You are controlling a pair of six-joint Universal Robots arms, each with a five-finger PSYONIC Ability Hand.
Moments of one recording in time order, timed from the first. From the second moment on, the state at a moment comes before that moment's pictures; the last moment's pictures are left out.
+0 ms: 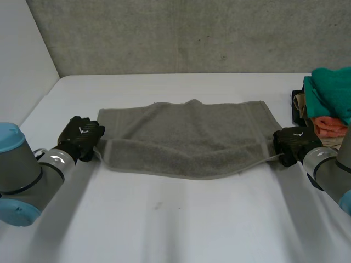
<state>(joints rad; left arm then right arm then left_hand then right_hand) 4.57 -2.06 -1.75 3.59 -1.27 3.78 1.69 -1.06 1.61 -0.13 1.39 2.79 1.17 1.19 1.18 1.19 0.98 1.13 1.18 1.18 1.20 0.99</state>
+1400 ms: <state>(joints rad) 4.39 -2.40 -1.02 3.38 -1.54 3.53 1.84 -0.53 0.70 -0.19 1.68 2.21 0.19 0.21 0.22 0.21 0.05 0.22 0.21 0.21 0.22 0.05</state>
